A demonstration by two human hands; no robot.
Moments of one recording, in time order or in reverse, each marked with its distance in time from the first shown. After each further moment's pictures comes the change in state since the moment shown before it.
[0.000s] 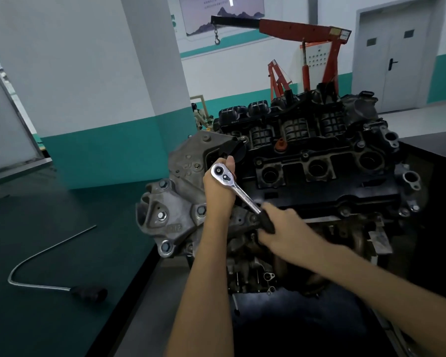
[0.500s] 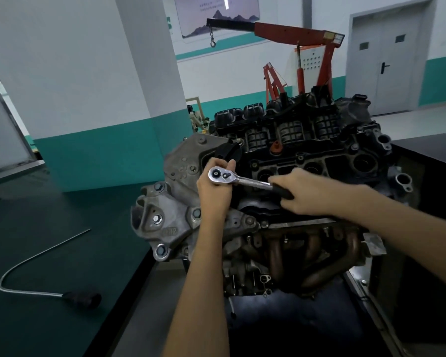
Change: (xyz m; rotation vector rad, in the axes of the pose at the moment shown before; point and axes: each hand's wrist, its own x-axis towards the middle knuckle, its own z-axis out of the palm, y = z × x) left_hand -0.006 -0.005 -0.004 -0.033 0.009 0.090; right_hand 0.044 0.007 -0.081 -0.453 -0.216 -0.127
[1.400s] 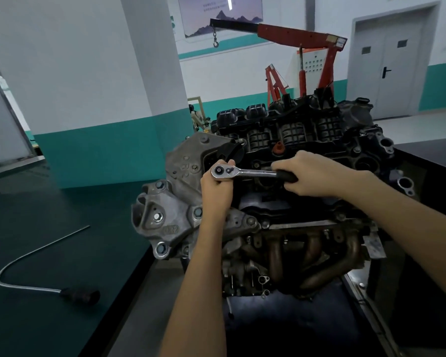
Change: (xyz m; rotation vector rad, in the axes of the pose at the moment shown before) left_hand 0.001 -0.002 -0.001 -0.040 -0.055 0.003; right_hand 0.015 0.008 -0.023 -0.188 0.080 -0.040
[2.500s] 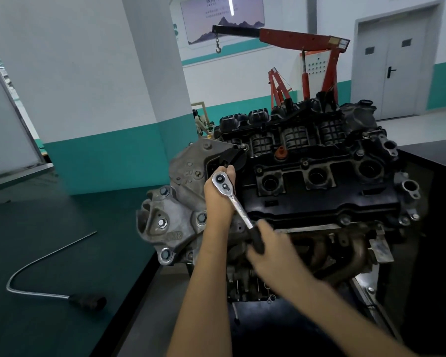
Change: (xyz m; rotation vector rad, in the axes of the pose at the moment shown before) left_hand 0.006 0.004 0.004 0.105 0.054 -0.086; right_hand -0.048 -0.108 0.102 0.726 0.251 0.327
